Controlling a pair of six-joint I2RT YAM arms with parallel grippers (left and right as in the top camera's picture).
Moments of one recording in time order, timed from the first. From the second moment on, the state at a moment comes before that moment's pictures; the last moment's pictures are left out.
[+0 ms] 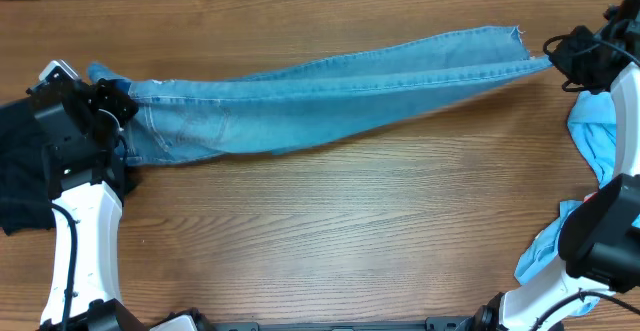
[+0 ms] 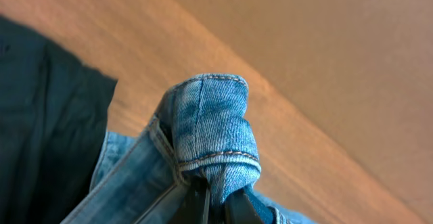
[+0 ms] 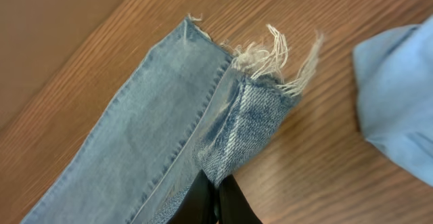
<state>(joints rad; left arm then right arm) 0.37 1.39 0.94 -0.05 0.11 -0.52 -0.37 1.91 1.72 -0.80 -0.15 0.38</state>
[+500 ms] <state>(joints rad) 0.36 1.53 0.94 0.06 0.06 -0.52 -0.33 2.00 1.72 -0.68 -0.15 0.38</state>
